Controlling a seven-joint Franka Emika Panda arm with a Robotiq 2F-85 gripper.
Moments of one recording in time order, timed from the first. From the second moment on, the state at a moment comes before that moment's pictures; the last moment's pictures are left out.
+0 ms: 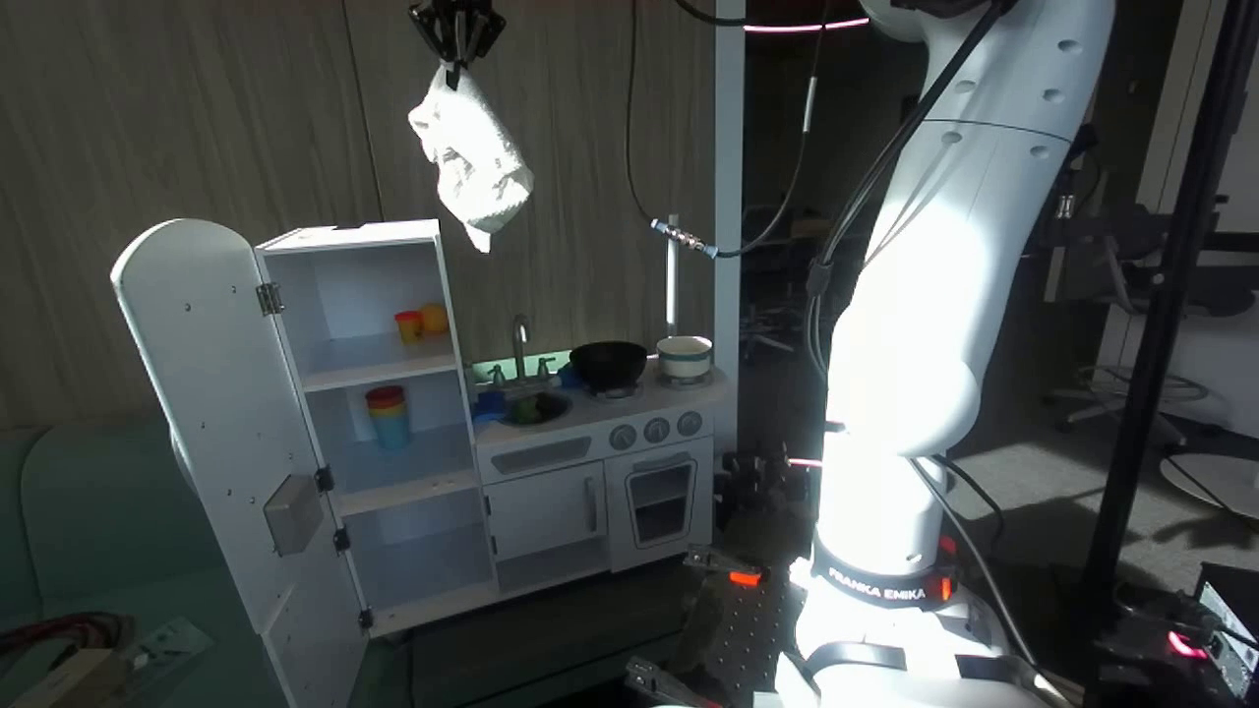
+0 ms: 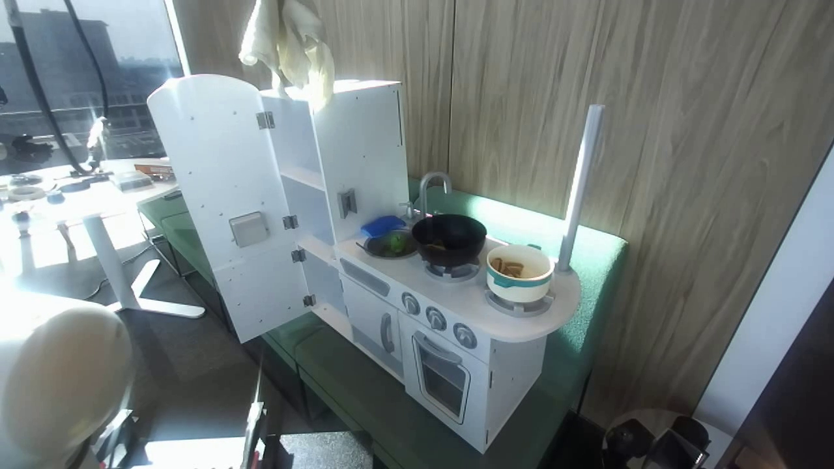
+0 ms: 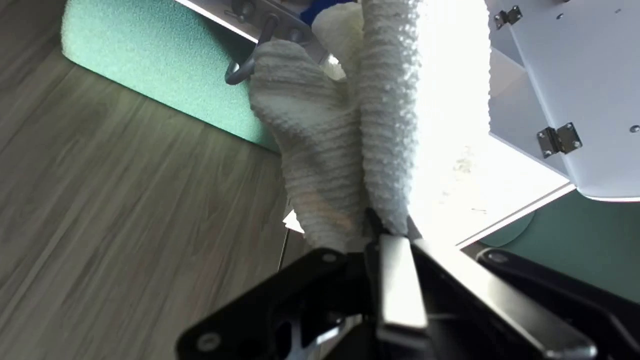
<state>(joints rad) 0.07 -0.25 -0.12 -1.58 -0.34 1.91 0.23</state>
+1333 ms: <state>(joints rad) -0.18 -0.07 -0.33 -2.11 0.22 2.43 -0.20</state>
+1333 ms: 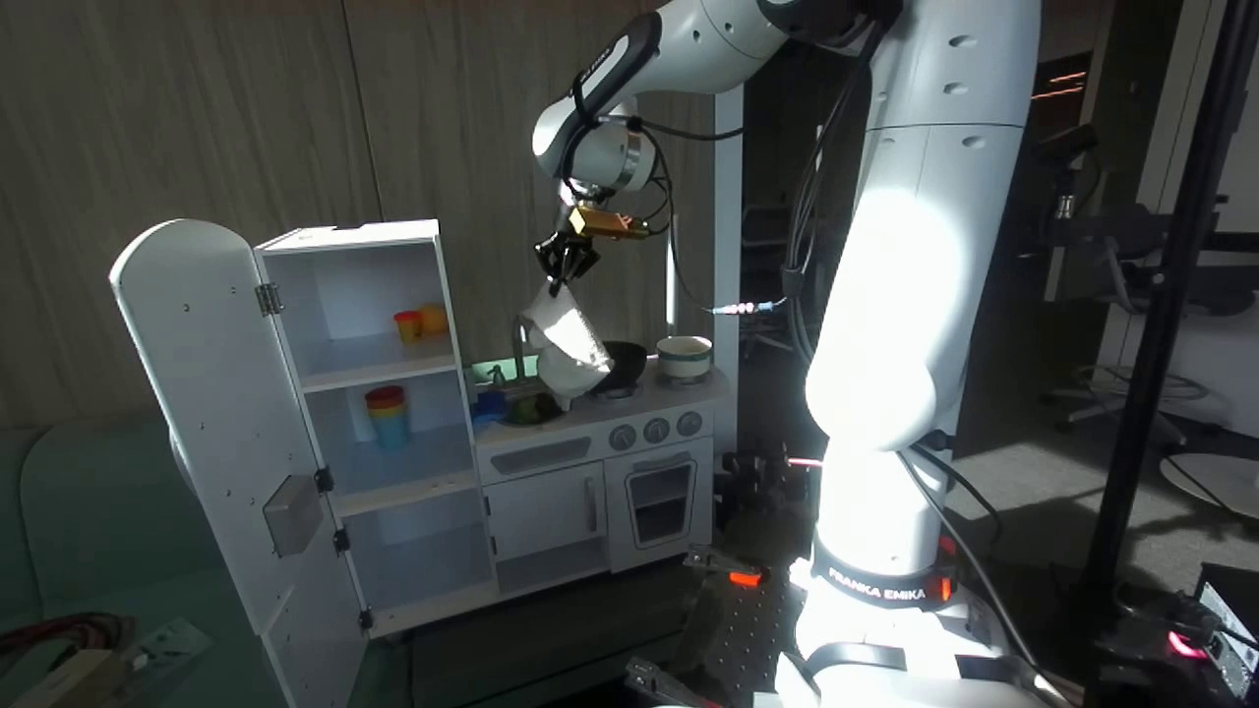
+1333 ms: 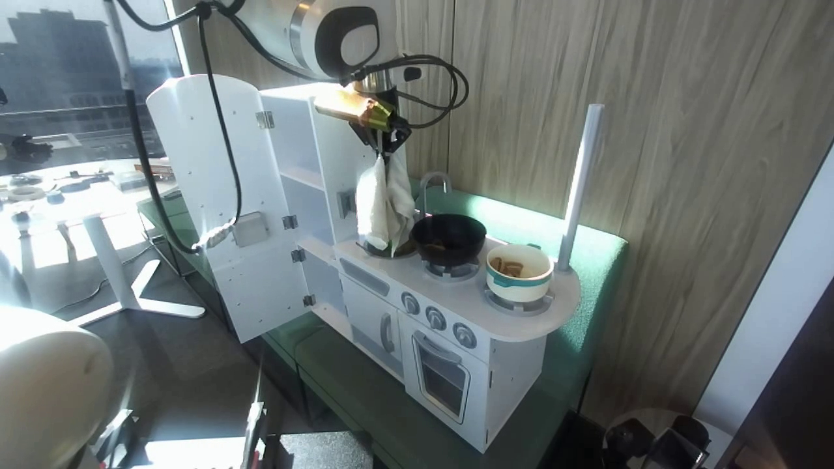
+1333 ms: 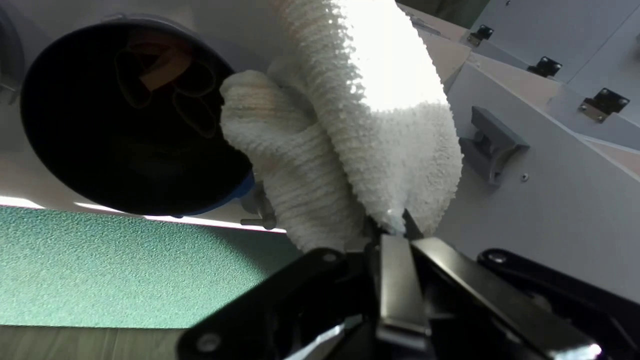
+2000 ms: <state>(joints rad) -0.33 0.21 -0.29 -1.80 0.53 2.20 -0.52</state>
